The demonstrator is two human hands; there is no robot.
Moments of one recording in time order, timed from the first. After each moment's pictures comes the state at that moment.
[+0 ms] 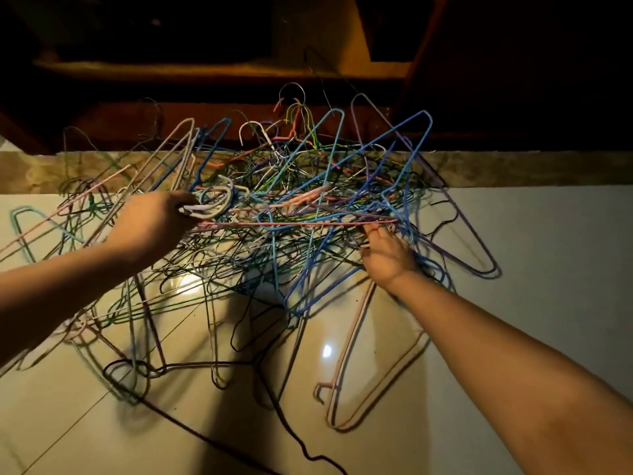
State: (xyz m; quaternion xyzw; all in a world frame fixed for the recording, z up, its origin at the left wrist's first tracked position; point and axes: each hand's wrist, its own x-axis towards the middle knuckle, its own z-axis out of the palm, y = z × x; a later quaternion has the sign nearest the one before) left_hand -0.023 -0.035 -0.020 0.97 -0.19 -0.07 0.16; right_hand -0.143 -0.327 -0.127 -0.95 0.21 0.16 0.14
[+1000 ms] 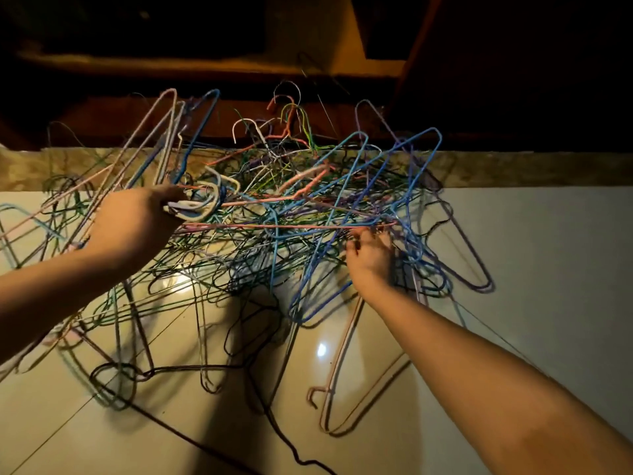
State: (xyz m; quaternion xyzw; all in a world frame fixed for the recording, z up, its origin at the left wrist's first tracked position) left_hand -0.032 -0.040 -0.013 0.97 -0.17 0.00 0.16; right_hand -0.142 -0.302 -0.151 -0.90 0.35 -0.01 0.24
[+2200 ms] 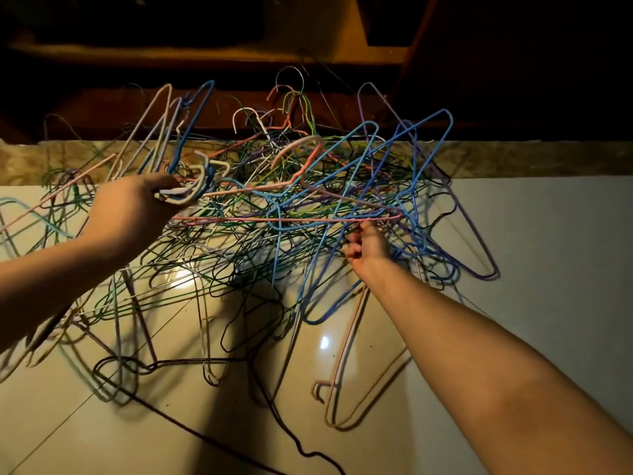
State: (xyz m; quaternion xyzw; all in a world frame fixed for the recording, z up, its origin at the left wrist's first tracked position) left_hand -0.029 -0.039 -0.014 0.97 -0.16 -0.01 0.20; right_hand -0.118 -0.300 -0.146 -0.31 0.52 -0.07 0.79
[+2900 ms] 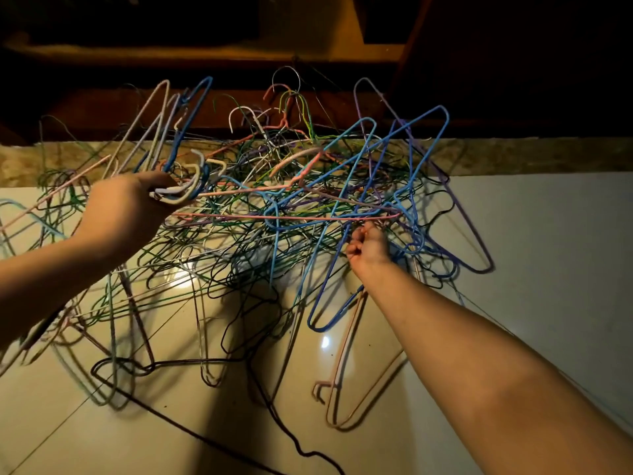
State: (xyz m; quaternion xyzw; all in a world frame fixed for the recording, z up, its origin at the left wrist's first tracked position) left_hand -0.027 -0.037 -0.014 0.96 -0.17 -0.01 0.21; right_hand -0.120 -0.304 -0.150 -0.29 0.53 -0.08 0.79
